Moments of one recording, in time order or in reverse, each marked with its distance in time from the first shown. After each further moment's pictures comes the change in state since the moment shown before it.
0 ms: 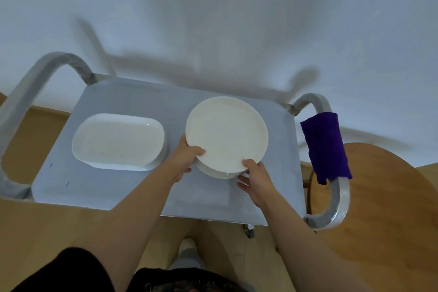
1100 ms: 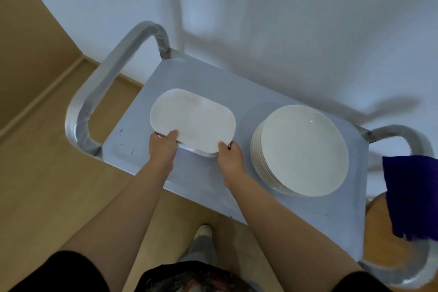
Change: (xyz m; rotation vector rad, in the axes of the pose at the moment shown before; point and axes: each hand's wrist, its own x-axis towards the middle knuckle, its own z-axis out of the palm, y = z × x) left_hand -0.001 -0.042 -0.163 -0.483 0.691 0.026; right_hand 0.016 0.041 0.208 -0.504 -0.070 -0.223
